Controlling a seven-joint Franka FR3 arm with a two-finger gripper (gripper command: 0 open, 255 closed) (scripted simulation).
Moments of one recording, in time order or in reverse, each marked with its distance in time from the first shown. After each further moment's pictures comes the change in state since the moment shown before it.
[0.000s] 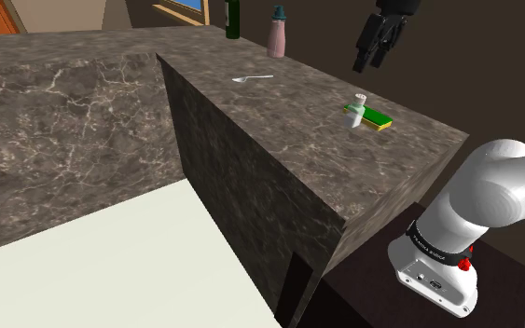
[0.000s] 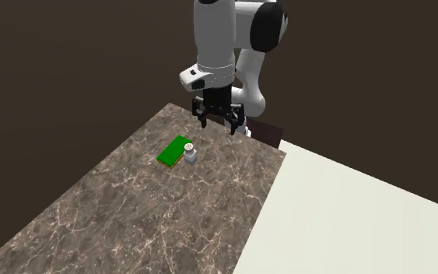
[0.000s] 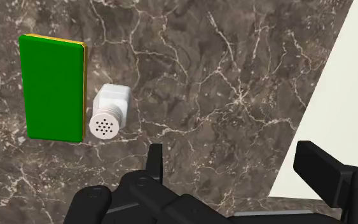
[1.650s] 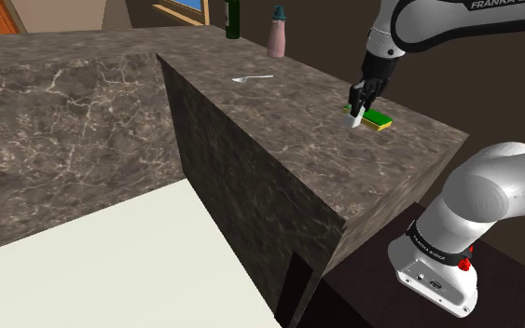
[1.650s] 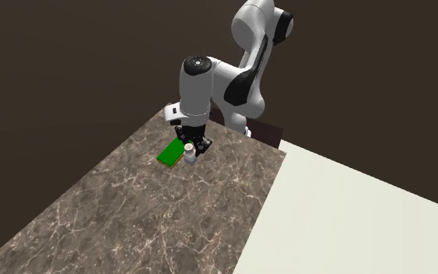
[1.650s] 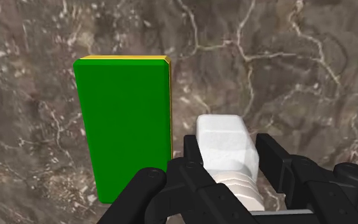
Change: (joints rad) arm -0.140 0.027 -0.004 -0.334 -0.186 0.347 0.058
